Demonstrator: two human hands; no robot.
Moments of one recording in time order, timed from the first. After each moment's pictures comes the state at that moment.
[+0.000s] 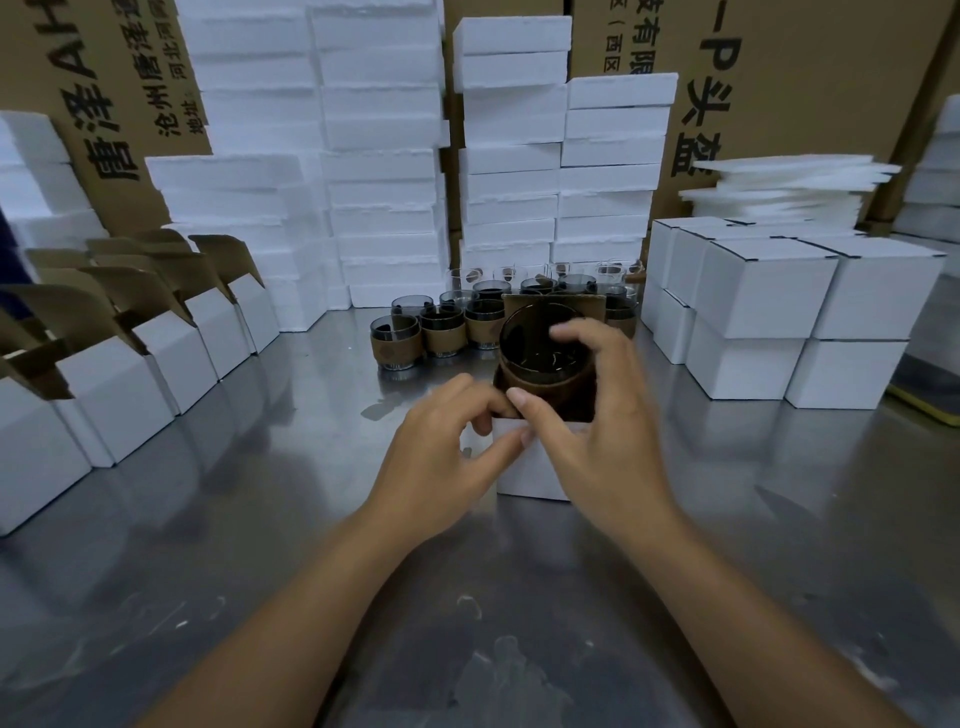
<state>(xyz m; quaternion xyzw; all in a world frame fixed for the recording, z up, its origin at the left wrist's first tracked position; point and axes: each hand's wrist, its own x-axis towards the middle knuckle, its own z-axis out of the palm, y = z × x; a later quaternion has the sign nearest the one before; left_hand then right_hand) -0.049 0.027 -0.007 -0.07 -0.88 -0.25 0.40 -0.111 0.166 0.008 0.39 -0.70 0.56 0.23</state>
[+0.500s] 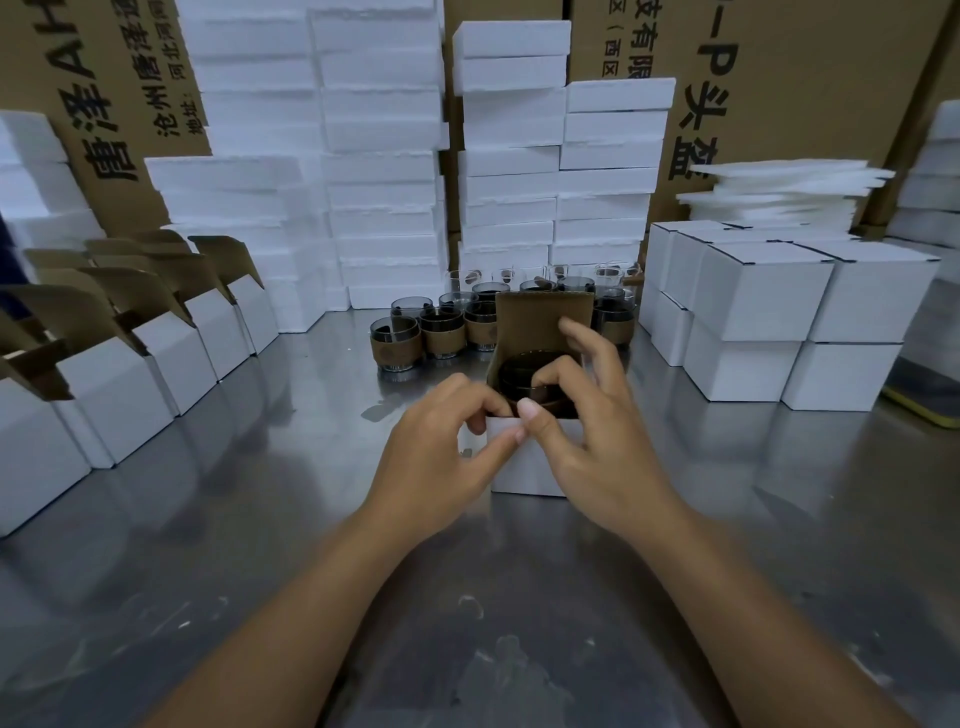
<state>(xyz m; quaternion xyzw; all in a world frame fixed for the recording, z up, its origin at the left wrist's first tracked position) -0.049 0.025 -0.007 -0.07 -0.87 -0.25 0.41 -0.116 0.170 0.007 0.42 -0.76 0.47 0.15</state>
